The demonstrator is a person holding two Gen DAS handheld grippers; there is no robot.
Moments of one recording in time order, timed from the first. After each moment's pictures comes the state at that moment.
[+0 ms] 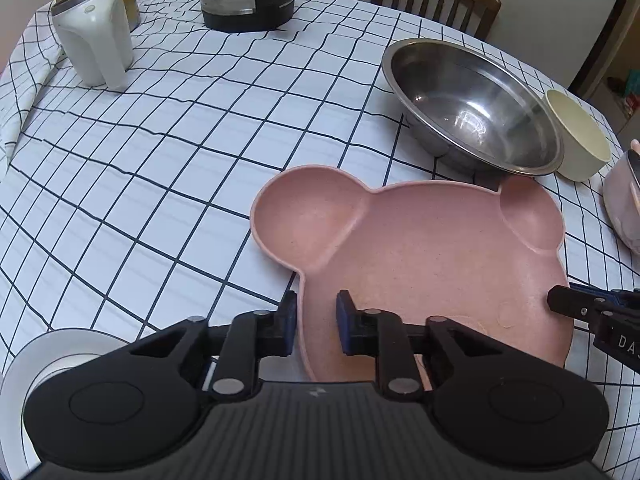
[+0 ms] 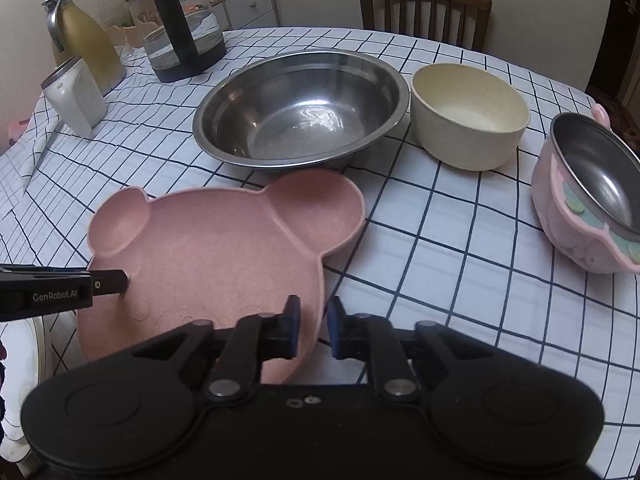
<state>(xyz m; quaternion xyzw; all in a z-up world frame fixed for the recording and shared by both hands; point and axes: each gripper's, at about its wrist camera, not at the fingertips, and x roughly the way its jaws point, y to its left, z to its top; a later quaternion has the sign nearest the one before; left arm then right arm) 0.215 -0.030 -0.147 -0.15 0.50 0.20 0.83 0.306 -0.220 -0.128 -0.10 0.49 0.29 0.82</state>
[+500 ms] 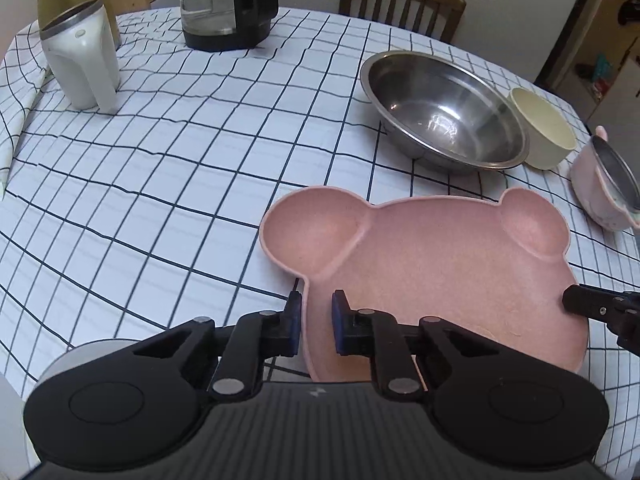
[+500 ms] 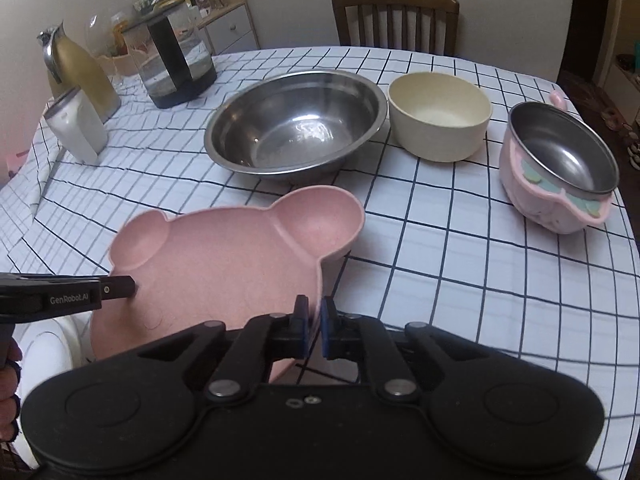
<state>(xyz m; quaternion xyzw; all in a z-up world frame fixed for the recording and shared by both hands) 0.191 -0.020 -0.125 -0.14 0.49 0.14 0.85 0.268 -0.235 -0.098 -0.05 0.48 0.26 0.84</state>
